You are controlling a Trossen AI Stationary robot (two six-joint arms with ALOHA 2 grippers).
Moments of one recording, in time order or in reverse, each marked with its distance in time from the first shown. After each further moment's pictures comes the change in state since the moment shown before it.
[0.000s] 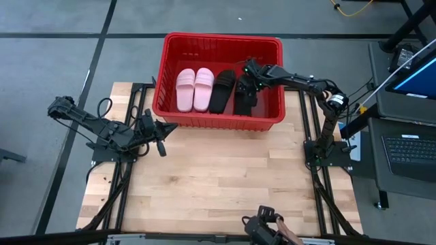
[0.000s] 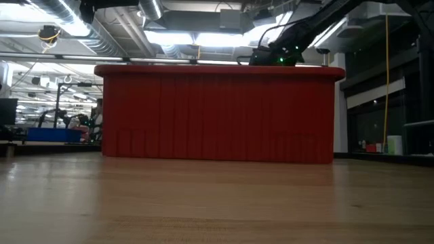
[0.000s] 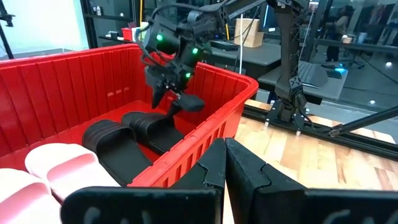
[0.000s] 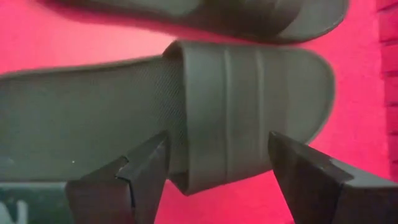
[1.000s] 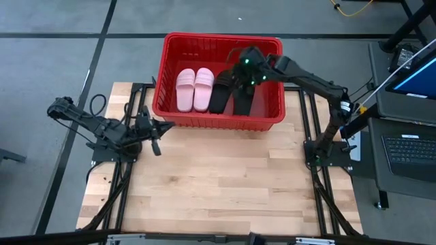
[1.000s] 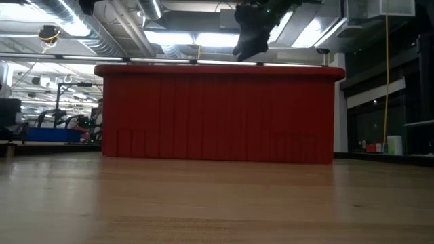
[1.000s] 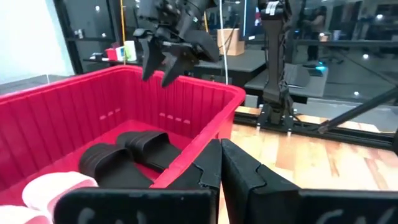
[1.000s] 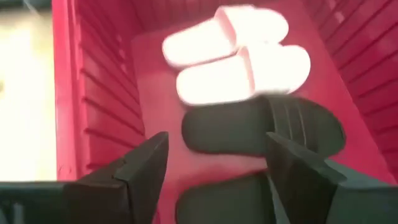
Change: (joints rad) left arm 0.000 -0.076 0.000 -0.001 0.053 0.163; right arm 0.187 -0.098 0.423 -0.237 -0.214 0.340
